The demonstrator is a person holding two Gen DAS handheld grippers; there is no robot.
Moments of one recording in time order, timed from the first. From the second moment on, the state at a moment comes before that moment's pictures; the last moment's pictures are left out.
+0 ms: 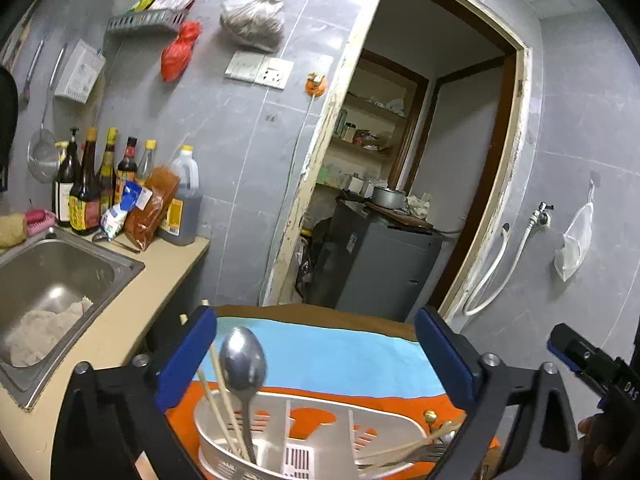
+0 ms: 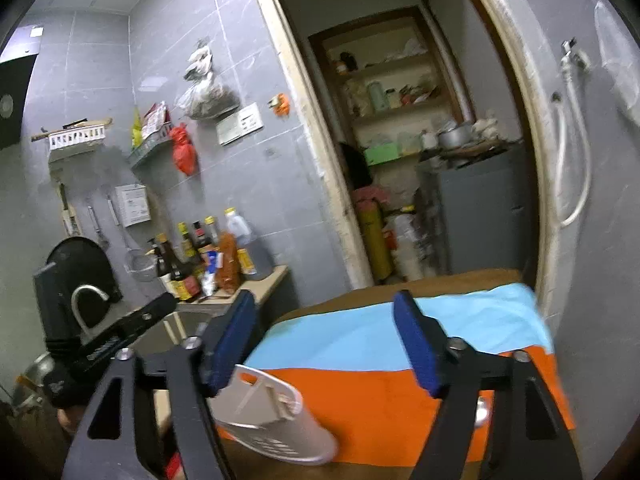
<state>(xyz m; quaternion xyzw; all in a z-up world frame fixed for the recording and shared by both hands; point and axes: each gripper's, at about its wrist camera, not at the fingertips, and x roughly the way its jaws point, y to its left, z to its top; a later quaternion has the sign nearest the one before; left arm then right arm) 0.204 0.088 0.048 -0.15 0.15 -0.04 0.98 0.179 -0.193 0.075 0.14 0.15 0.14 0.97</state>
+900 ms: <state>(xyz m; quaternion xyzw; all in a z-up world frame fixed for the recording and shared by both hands) 0.126 -0.067 0.002 -0.07 0.23 -0.08 0.97 0.128 -0.341 0.005 0.13 0.25 0.05 0.96</state>
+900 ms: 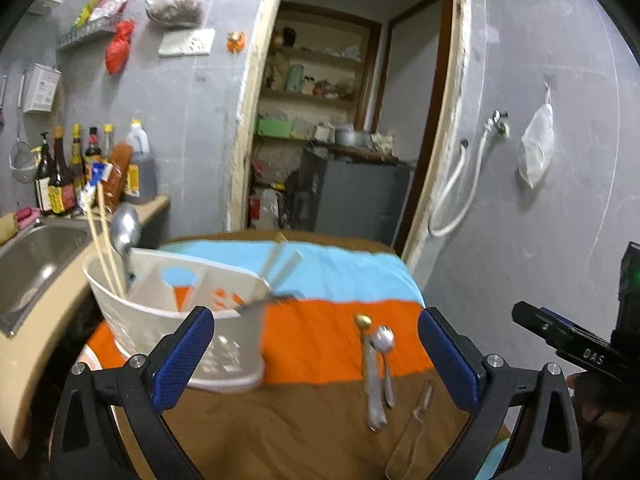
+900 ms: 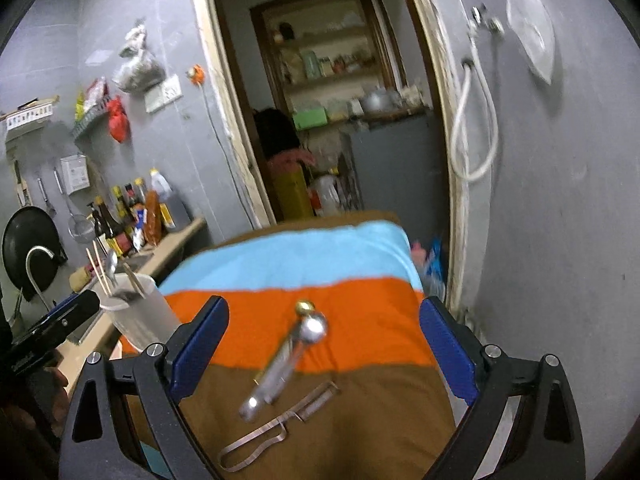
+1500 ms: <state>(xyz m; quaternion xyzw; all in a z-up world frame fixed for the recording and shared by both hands) 0.165 -0.102 -0.073 -0.05 0.35 -0.06 0.93 0.175 -0.334 -0.131 0.20 0.43 0.15 0.87</state>
